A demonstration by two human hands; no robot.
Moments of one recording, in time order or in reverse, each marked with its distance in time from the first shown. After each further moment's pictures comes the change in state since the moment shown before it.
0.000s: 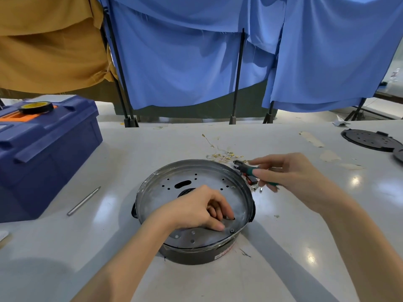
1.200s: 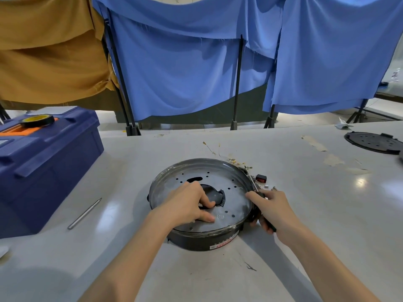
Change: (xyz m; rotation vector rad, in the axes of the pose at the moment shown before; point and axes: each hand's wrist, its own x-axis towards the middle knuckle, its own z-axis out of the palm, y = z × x) left_hand 0.021 -0.017 -0.028 0.538 0.277 -0.132; right_hand 0.011 0.068 0.050 0.028 0.286 0.367
